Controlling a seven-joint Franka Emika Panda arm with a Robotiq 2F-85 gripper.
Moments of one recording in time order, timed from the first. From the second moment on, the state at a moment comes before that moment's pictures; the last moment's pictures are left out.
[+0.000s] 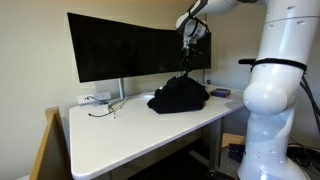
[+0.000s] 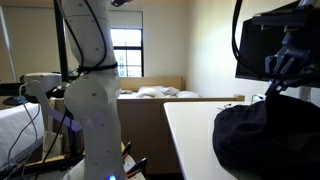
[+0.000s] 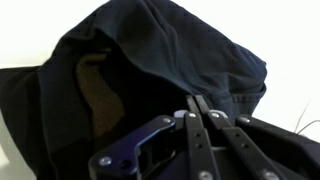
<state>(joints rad) -0.41 -0.08 -0.42 -1.94 0.21 1.64 -0.31</state>
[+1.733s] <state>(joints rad) -0.33 -0.04 -0.38 -1.90 0.25 1.75 0.11</state>
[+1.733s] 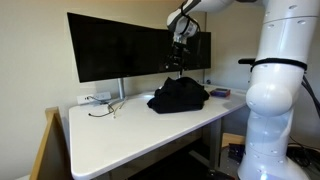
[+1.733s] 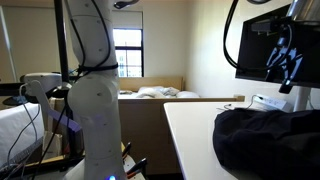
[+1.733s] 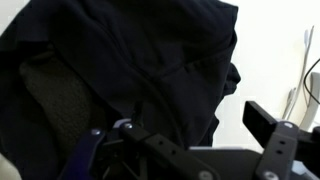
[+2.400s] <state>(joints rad) -0.35 0.21 -0.38 -1.63 0.24 1.83 0.21</state>
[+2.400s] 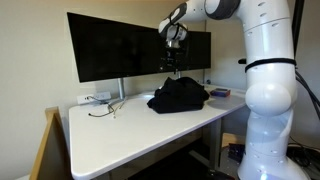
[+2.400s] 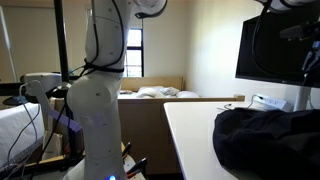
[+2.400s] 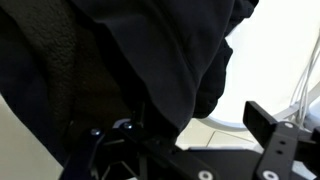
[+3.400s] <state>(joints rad) -0.41 0.40 -0.33 -1.52 0.26 1.73 0.20</state>
